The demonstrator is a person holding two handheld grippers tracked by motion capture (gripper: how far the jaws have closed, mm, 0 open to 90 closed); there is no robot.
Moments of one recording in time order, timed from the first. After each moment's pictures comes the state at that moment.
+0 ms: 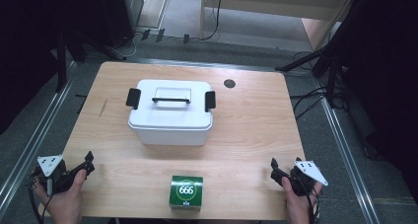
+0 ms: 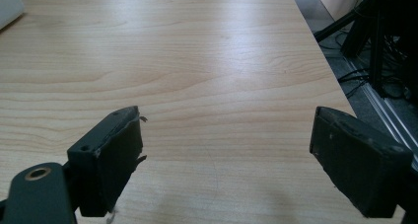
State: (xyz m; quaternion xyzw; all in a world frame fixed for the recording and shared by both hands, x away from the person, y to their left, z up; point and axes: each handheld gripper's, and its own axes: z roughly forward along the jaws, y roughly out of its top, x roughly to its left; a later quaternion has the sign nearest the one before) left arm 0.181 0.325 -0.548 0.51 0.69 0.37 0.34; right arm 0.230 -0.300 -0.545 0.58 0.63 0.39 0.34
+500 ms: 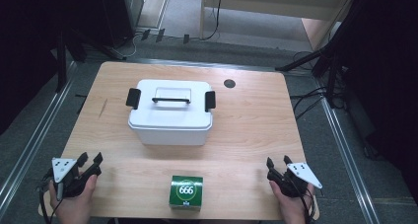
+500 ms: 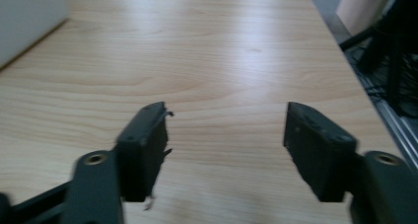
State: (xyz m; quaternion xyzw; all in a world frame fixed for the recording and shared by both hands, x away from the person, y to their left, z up) left arm 0.171 0.290 -0.536 0.56 0.65 0.34 0.39; right arm 0.220 -0.278 -0.538 0.54 0.65 0.42 0.33
